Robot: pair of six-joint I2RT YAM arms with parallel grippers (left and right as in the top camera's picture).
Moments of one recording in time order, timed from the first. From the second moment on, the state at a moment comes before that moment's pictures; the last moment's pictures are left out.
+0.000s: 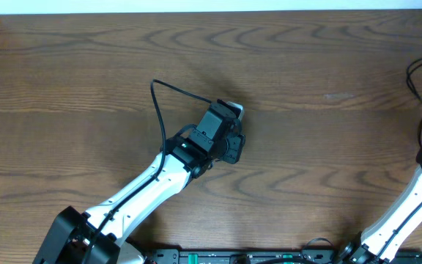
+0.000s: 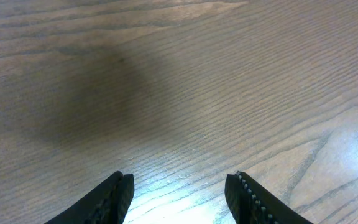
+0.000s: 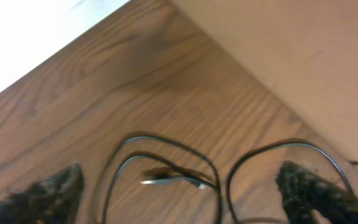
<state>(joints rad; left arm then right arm) -0.66 1.48 0.89 -0.33 0.10 -0.31 -0.58 2.41 2.42 -0.80 0.12 0.14</state>
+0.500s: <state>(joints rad) -0.66 1.48 0.89 -0.33 0.10 -0.31 -0.49 2.41 2.39 -1.18 0.05 0.37</state>
